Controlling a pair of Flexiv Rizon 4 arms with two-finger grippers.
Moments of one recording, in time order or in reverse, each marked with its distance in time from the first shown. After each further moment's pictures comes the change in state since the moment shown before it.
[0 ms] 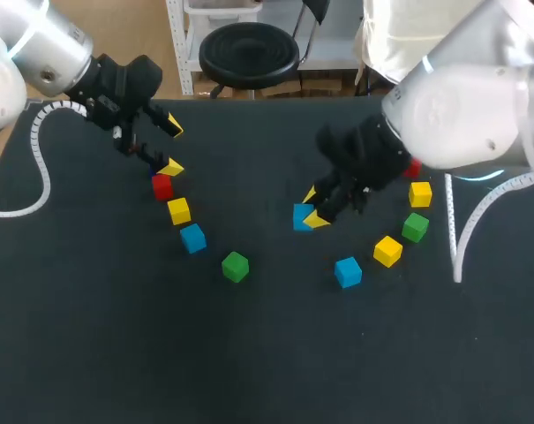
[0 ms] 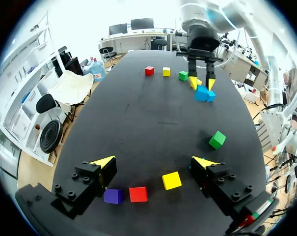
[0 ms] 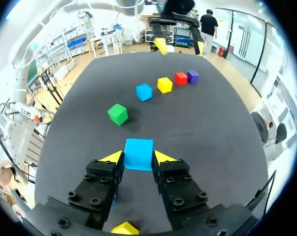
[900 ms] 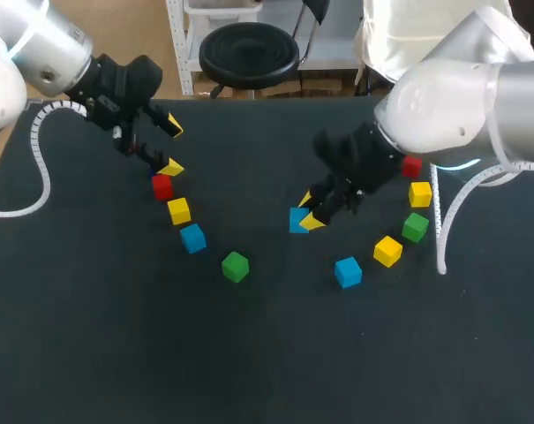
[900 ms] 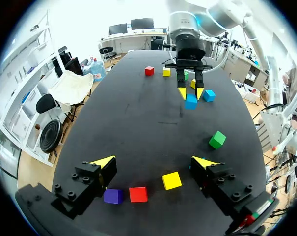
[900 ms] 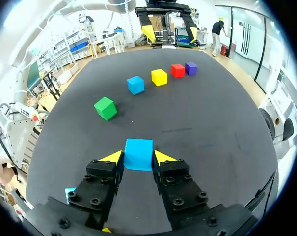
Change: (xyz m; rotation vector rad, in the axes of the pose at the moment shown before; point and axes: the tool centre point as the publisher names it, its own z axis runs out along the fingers) left arm 0.000 0.000 0.000 0.000 0.000 0.000; right arm 0.015 -0.025 0.026 -0.055 -0.026 0.006
